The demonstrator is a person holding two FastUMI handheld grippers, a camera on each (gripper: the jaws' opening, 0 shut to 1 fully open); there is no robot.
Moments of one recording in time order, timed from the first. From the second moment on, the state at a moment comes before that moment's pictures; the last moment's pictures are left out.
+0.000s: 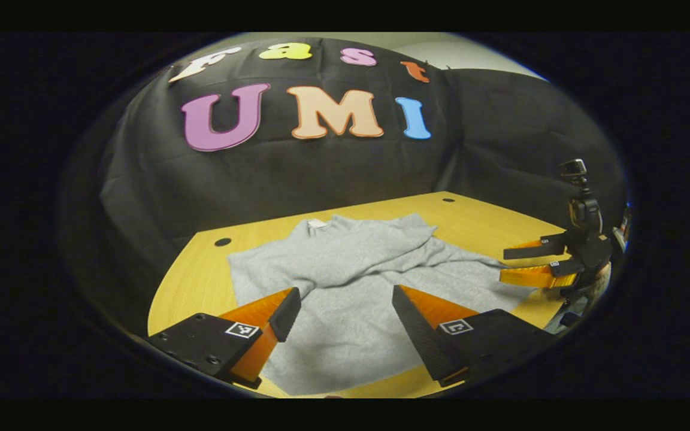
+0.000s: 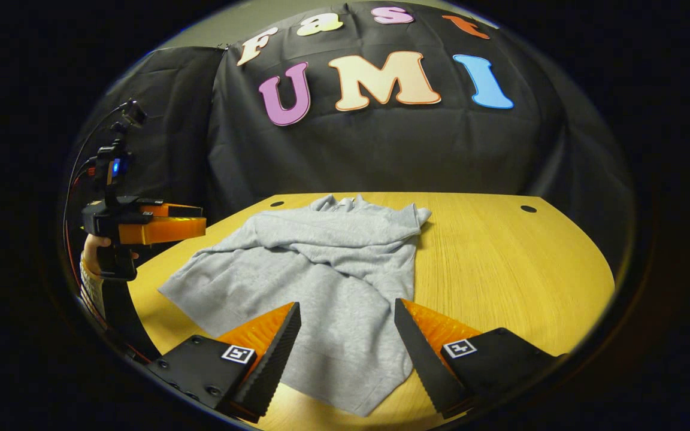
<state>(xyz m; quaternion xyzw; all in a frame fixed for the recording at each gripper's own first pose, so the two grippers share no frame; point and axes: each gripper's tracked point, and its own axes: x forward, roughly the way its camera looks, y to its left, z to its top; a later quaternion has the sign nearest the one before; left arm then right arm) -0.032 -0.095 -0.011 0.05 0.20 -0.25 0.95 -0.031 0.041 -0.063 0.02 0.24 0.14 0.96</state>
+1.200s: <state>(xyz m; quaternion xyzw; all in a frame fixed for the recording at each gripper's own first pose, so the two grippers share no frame) -0.105 -0.023 -0.103 0.02 0.28 -0.15 0.95 -0.072 0.035 -0.101 -0.02 0.30 0.08 0.95</state>
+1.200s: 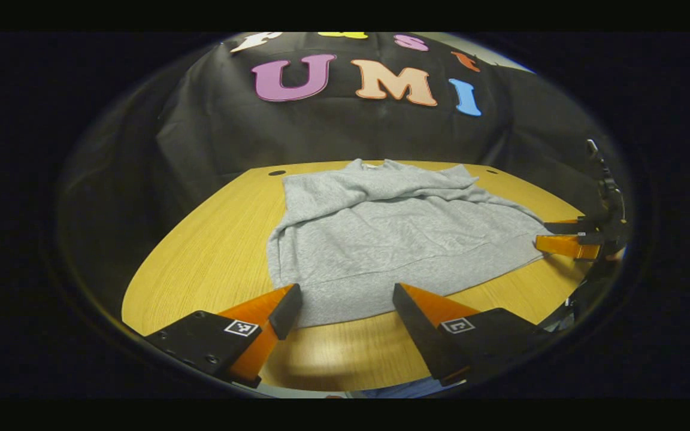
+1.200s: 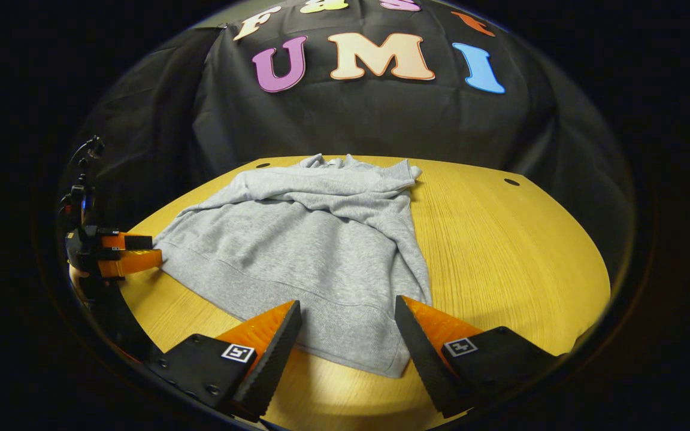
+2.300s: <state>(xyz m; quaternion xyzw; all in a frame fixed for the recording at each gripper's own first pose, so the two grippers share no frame) -0.102 -0.043 -0.101 -0.04 0.25 -0.16 0.95 -0.084 0.044 -0.100 0.05 0.30 0.10 0.95</state>
